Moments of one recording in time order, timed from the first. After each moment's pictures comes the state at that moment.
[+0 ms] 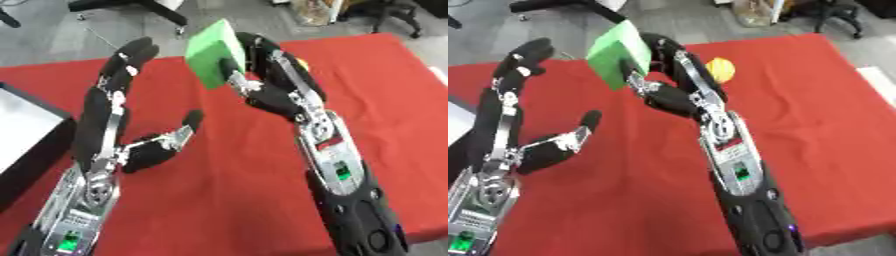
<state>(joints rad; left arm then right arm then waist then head) -0.33 0.18 -0.39 -1.87 -0.77 -0.04 0.36 -0.48 0.06 0.17 -1.69 0.18 0.04 0.17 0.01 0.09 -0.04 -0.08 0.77</state>
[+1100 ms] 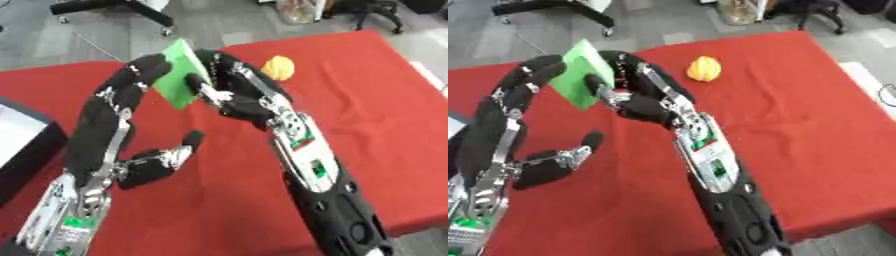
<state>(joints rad) -0.35 0.21 -0.44 -1.90 -0.92 -0.08 0.23 -0.50 0.06 0.21 -1.65 0.06 0.08 0.27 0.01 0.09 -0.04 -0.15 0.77</state>
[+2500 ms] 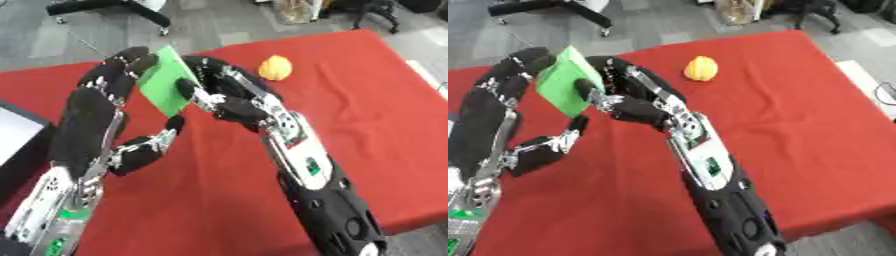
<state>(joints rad) -0.38 0.24 -0.43 -1.87 -1.05 0.06 0.25 -0.51 0.06 0.22 -1.64 0.01 0.09 0.33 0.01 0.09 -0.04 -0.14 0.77</state>
